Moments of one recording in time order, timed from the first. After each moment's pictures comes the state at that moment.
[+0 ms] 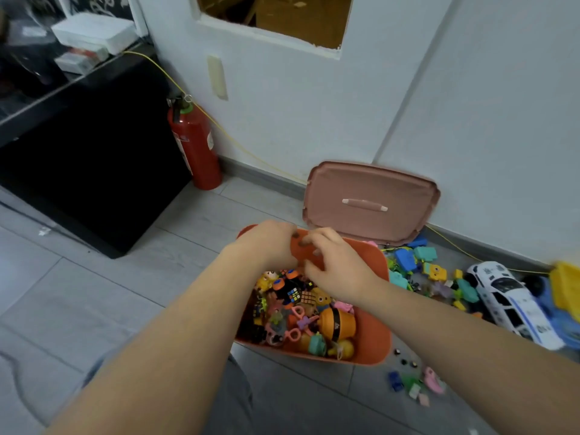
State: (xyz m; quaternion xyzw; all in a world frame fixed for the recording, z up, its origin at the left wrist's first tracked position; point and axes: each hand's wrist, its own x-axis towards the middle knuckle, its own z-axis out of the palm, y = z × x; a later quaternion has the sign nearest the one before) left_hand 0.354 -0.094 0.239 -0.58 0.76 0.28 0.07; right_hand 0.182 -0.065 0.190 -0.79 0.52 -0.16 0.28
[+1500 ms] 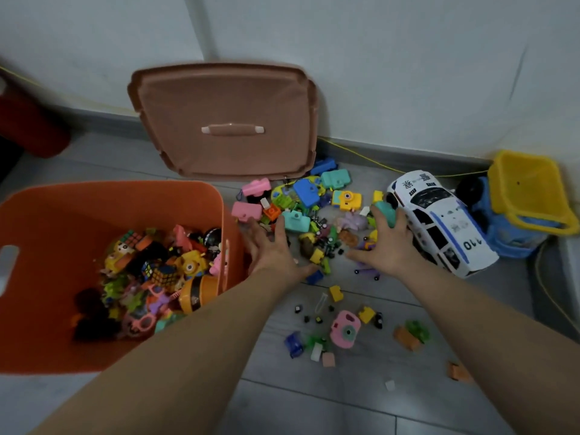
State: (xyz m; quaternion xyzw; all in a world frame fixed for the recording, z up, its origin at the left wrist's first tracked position) left_hand 0.025 -0.054 -0.010 -0.69 0.63 0.33 0.09; right_hand -0.211 -0.040 -0.032 -0.53 0.79 0.00 0.31
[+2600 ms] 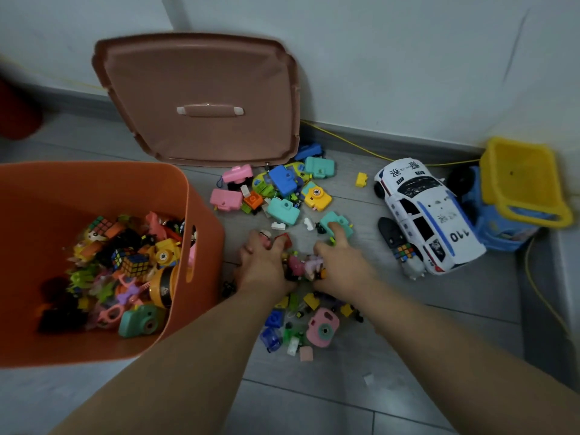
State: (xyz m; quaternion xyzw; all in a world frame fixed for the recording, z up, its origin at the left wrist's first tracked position) left_hand 0.008 -0.025 -0.061 -0.67 0.68 0.27 0.12; right_hand -0.168 -0.005 -0.048 -0.70 0.66 0.05 0.28
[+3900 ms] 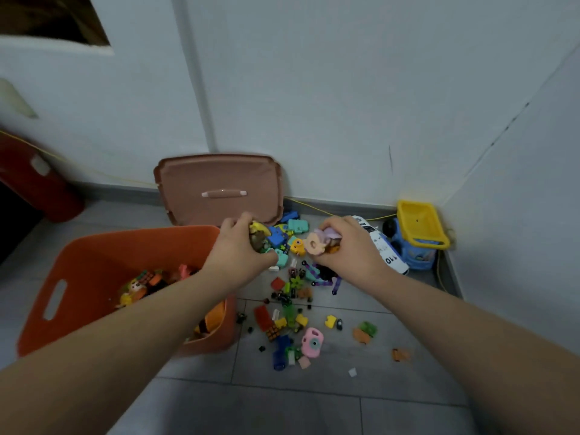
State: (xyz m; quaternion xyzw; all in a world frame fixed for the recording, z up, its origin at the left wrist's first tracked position) left_hand 0.082 -0.005 0.204 -0.58 0.73 0.32 -0.18; right_hand -0.145 0.047 0.191 -0.64 0.68 -0.28 0.20
